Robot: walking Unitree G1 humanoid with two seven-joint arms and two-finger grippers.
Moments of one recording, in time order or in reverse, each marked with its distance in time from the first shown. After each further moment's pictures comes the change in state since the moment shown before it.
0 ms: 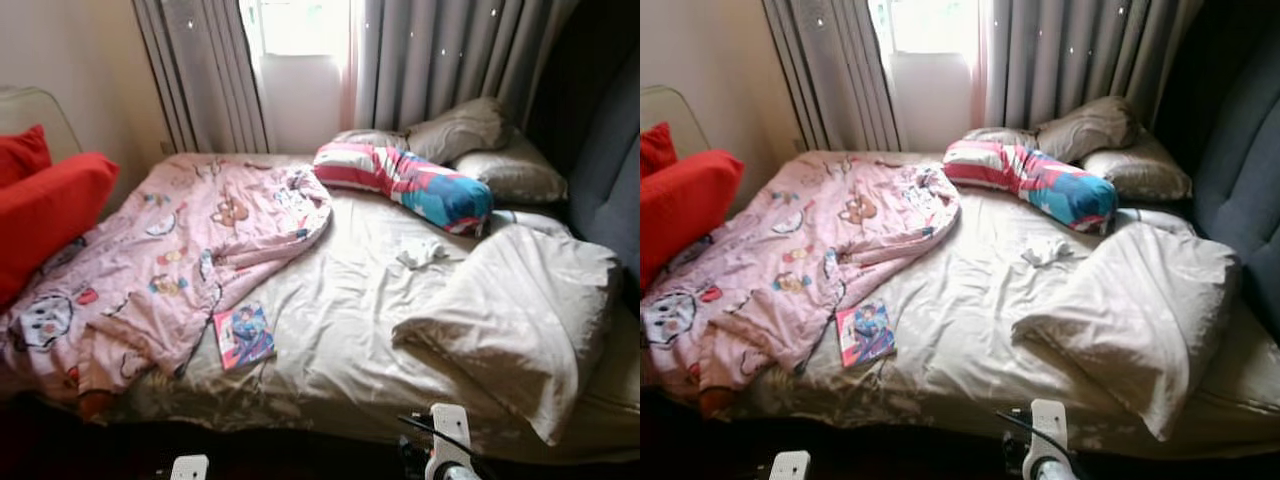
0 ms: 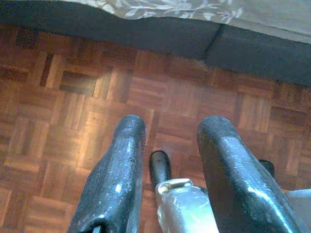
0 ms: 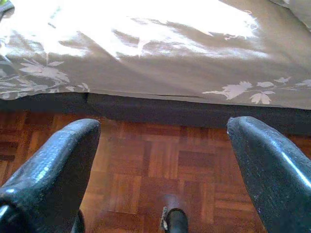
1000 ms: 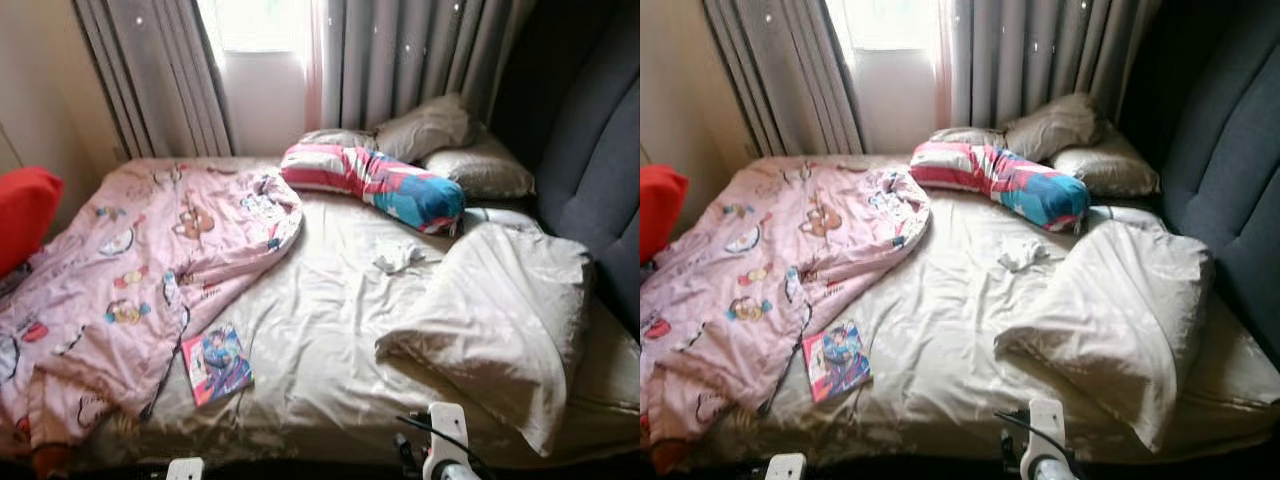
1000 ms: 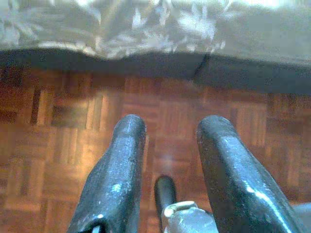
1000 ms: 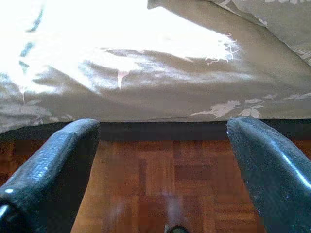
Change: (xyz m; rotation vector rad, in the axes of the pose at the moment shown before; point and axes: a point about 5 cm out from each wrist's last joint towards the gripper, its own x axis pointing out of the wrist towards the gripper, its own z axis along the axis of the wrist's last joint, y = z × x) left arm 0.003 -0.008 0.010 -0.001 -0.027 -0.024; right arm -0.002 -0.010 -0.006 0.001 0.016 -0.025
